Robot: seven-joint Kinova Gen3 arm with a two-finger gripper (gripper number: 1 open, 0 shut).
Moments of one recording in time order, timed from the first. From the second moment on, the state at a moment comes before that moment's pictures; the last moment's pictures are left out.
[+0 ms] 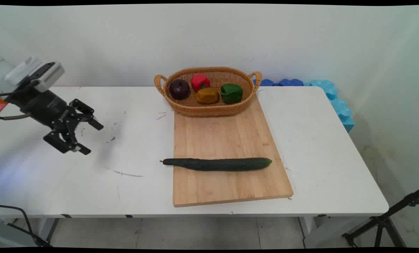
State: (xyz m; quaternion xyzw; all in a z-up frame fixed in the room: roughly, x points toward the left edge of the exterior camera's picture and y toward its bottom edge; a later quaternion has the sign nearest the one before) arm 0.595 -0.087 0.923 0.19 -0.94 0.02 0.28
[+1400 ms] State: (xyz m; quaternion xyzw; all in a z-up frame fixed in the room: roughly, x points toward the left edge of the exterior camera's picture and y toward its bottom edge) arm 0.363 -0.207 0.863 0.21 -0.92 0.00 0.34
